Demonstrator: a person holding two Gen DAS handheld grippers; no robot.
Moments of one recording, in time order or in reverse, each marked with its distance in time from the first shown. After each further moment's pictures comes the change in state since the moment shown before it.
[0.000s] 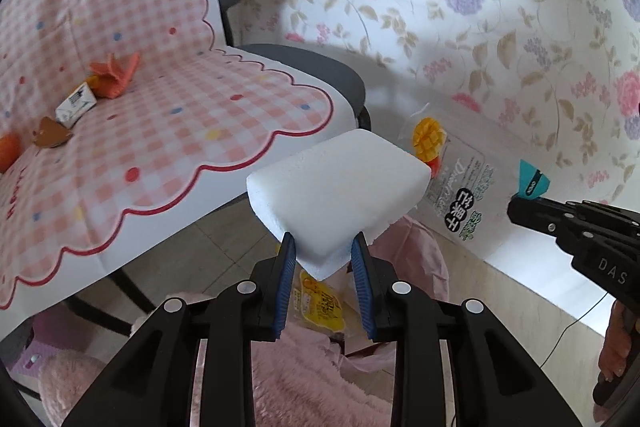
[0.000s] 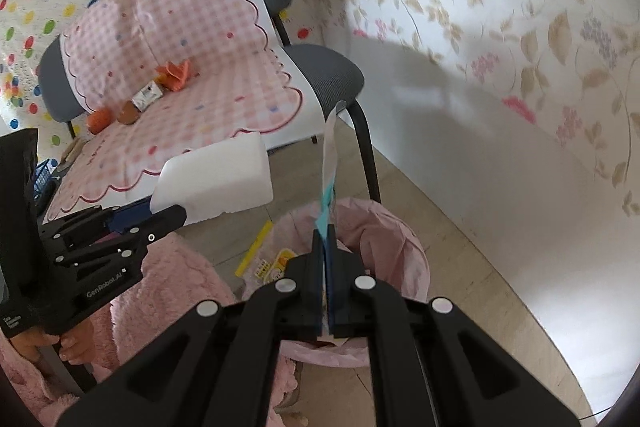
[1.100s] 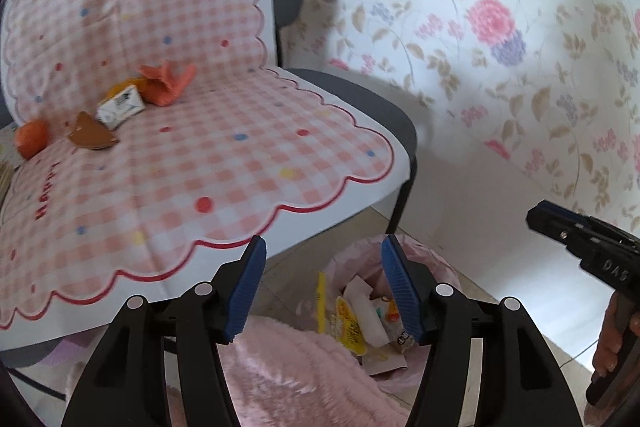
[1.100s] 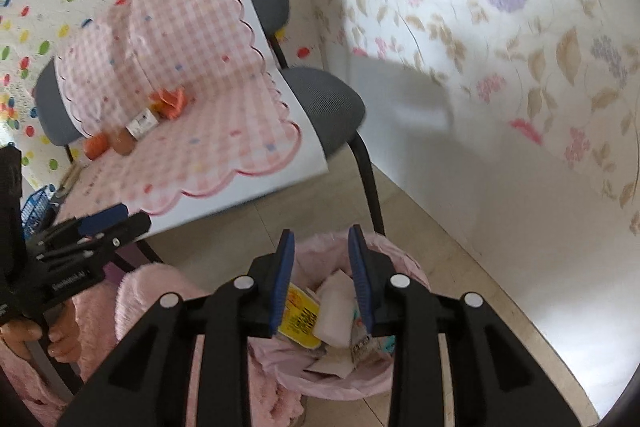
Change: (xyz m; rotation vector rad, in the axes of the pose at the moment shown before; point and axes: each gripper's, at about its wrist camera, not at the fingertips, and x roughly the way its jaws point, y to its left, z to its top) left arm -0.032 0.059 0.022 -0.136 -0.072 0.058; right arm 0.004 0.002 0.037 0.008 -0.074 0.020
